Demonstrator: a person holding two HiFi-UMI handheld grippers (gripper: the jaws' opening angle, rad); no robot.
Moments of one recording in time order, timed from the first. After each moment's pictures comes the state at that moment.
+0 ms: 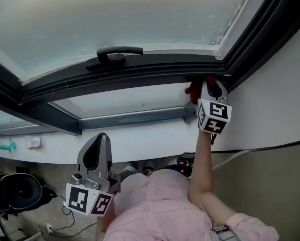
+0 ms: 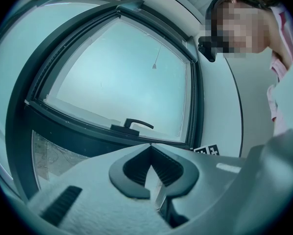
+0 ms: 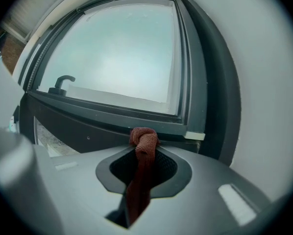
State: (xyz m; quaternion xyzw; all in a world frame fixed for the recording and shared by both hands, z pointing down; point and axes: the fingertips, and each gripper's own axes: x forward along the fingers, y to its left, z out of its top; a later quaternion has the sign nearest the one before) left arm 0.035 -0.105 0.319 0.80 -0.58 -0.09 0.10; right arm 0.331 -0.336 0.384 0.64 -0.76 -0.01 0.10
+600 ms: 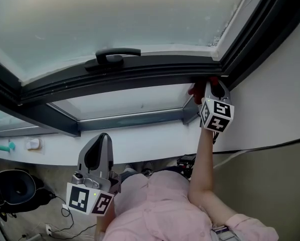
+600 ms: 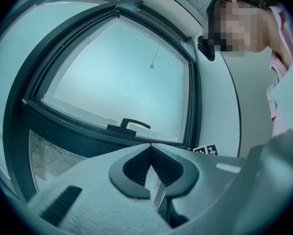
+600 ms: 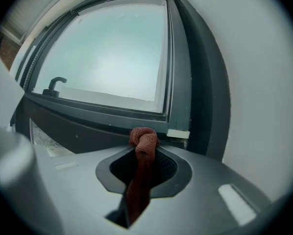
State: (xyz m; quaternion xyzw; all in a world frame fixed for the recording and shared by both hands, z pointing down) left arm 0.045 -0.104 0.318 0.81 -0.58 -0.09 0.10; right arm 0.358 -0.342 0.384 0.65 -0.75 0.00 0.09
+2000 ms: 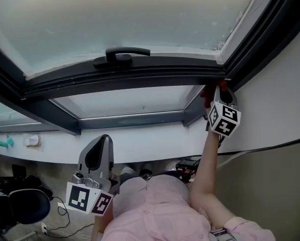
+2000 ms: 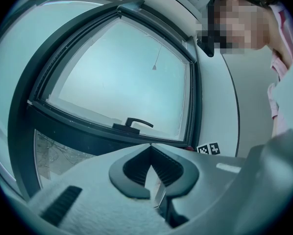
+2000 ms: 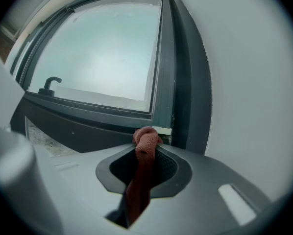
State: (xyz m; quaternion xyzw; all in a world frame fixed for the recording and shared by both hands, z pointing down) left arm 0.029 -0.089 0.323 0.81 -0.58 -0.08 0.11; right arm 0.383 -0.328 0.383 0.68 -0.73 0.01 0.09
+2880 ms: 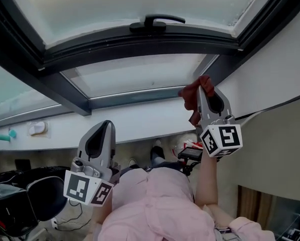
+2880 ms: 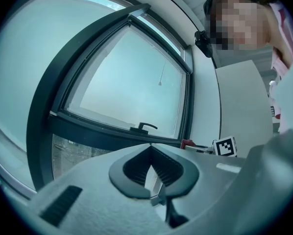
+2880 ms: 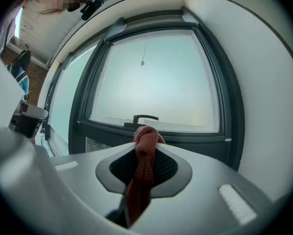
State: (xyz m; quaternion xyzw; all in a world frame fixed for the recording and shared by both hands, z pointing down) left arm -0.077 0.005 0.317 0.83 -0.53 -0.07 0.12; right arm 0.163 -0.115 0.332 0.54 -0.84 -0.01 0.04
